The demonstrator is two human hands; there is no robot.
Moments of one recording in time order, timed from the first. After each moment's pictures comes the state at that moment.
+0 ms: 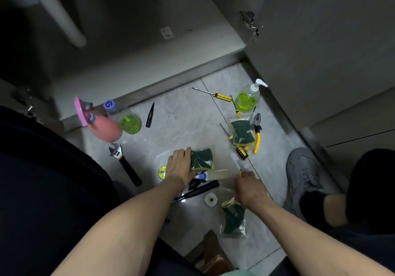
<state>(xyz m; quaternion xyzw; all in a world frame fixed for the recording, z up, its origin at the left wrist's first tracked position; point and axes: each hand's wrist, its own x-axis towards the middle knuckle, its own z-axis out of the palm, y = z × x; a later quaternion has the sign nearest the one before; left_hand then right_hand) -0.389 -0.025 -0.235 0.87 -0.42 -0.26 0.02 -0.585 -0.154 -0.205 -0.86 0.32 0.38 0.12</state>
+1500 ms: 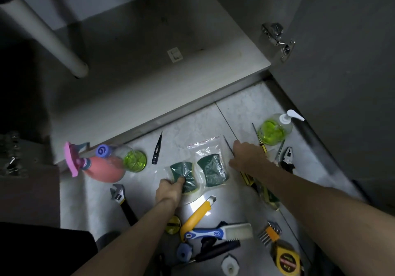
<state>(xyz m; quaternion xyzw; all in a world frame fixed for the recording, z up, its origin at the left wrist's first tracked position) -0.294 -0.057 -0.268 0.89 0.12 -0.36 0.25 -0.391 -0.297 -0.248 -0.90 0.32 0.24 0.20</state>
